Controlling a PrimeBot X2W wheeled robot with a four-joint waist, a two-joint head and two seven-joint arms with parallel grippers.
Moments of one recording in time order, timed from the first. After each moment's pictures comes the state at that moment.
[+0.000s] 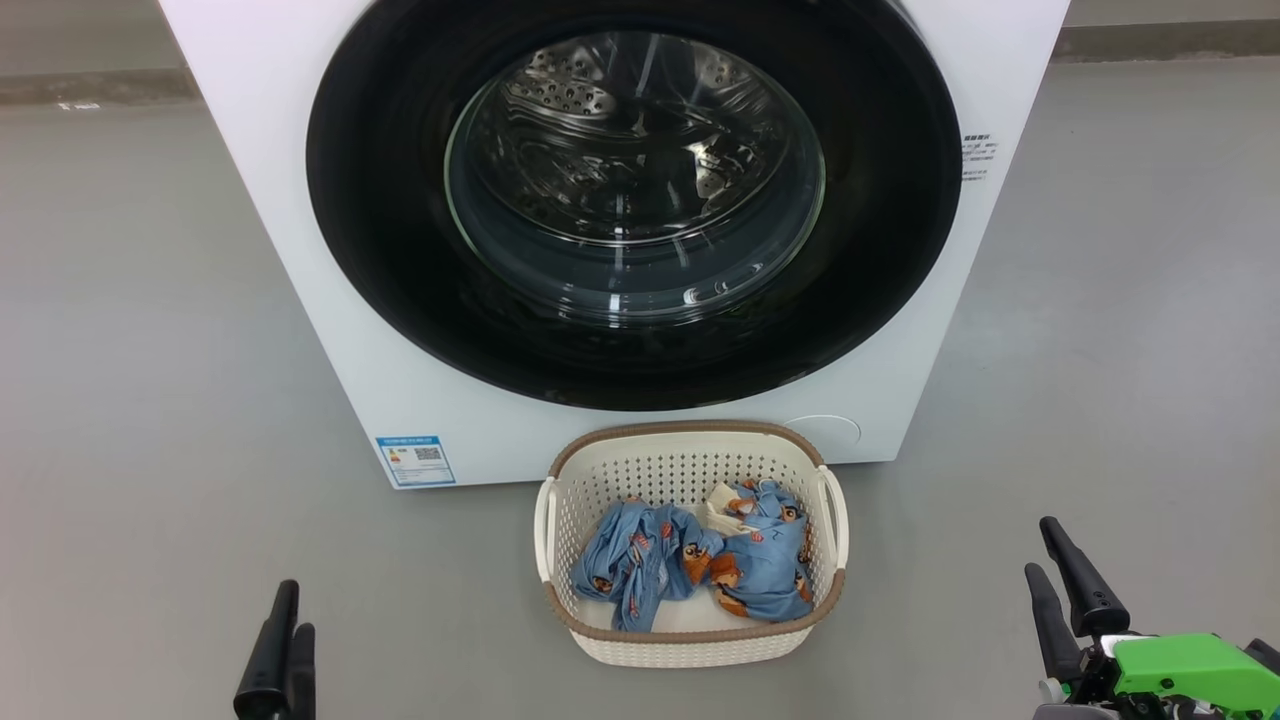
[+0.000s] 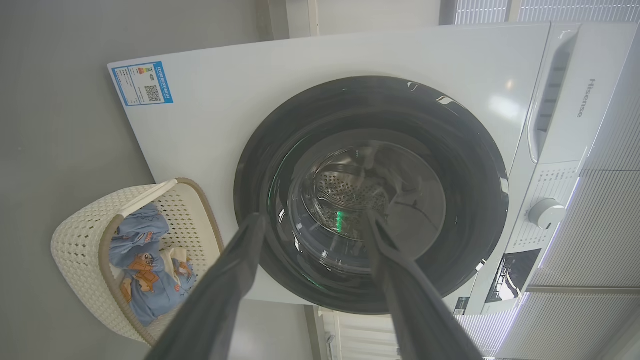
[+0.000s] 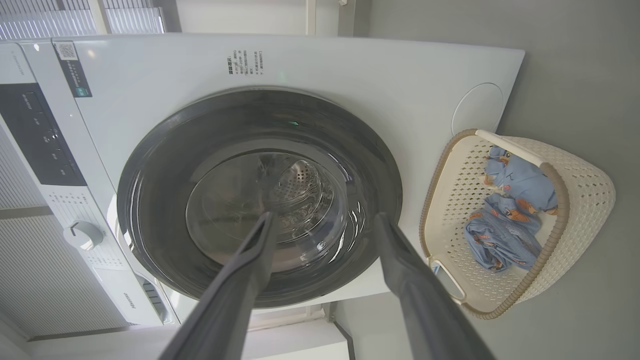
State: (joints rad) left arm -0.02 0.05 0.03 0.27 -1.63 -0.10 0.06; right arm -0.02 -0.15 0.10 0.31 1.78 0.12 -0.06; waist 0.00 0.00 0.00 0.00
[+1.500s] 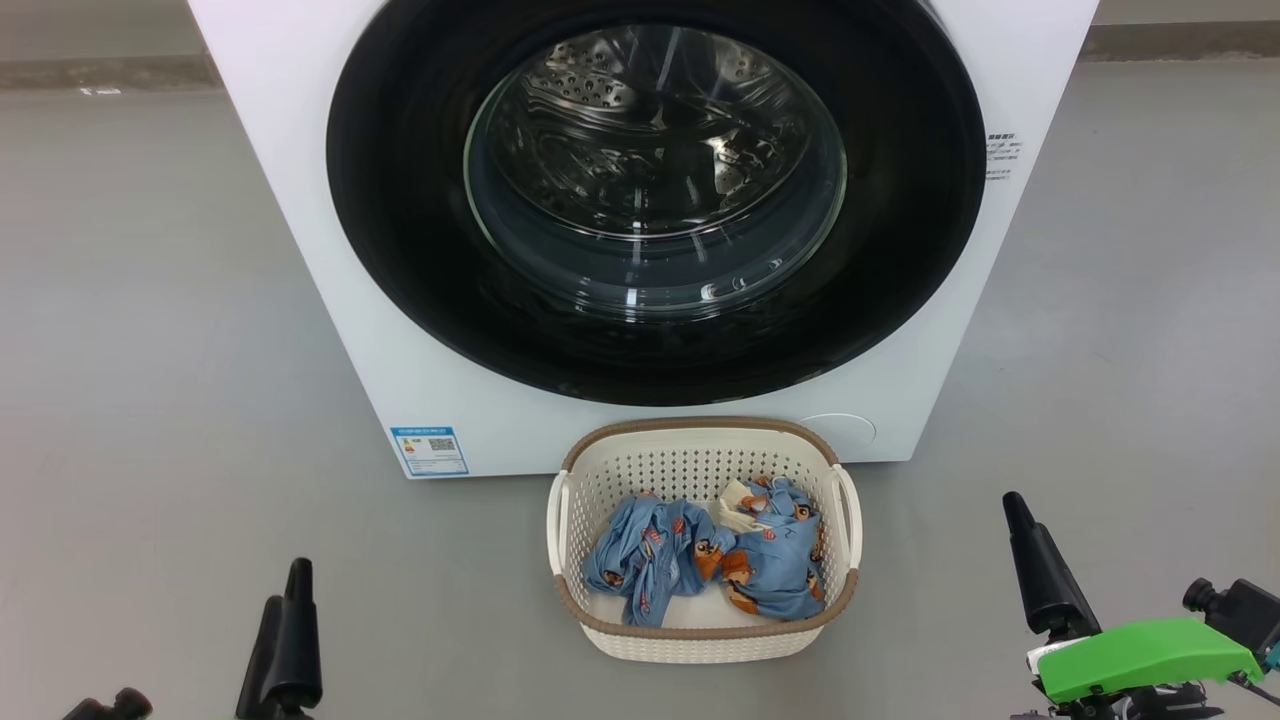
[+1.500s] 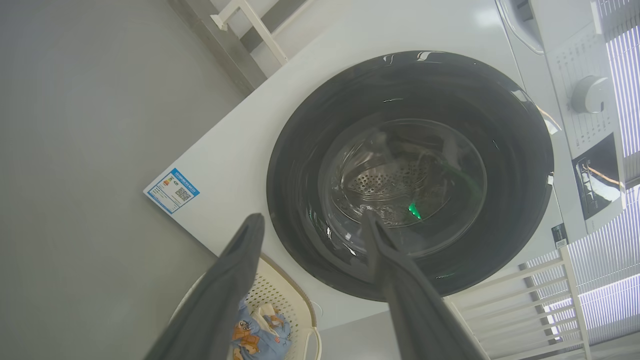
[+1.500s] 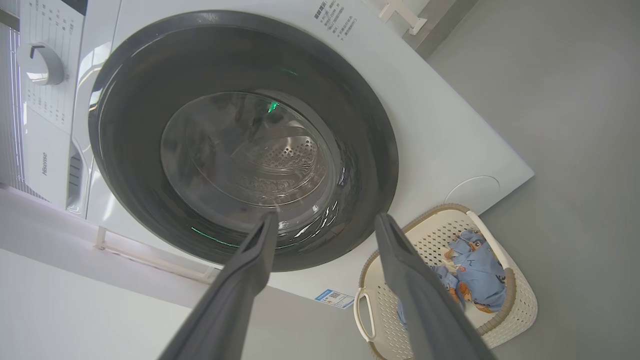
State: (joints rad) left arm 0.00 0.07 -0.02 0.19 -1.12 -0.10 -0.06; right arm -0.02 -0.13 0.10 0.24 1.17 0.12 -0.14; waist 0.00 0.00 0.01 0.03
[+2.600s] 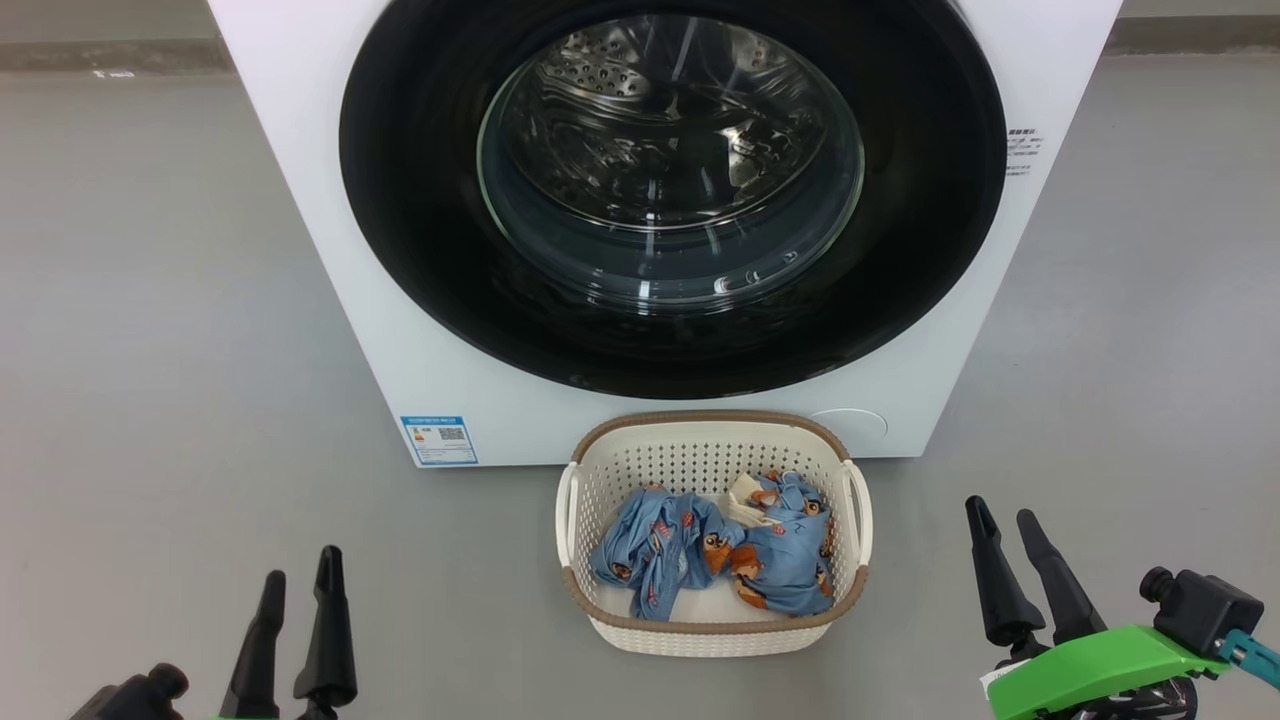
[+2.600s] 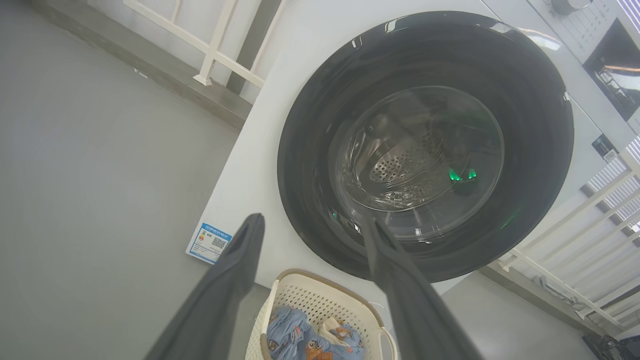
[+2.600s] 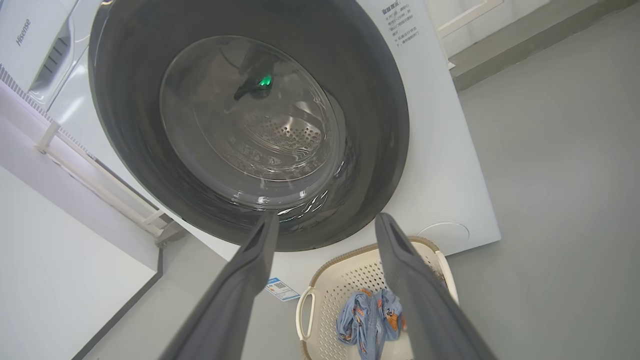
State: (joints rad) left arm 0.01 0.08 -0.06 0.17 -0.75 -0.11 -0.15; right arm -0.01 -0.10 0.11 0.24 0.74 0.12 -0.19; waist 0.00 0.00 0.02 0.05
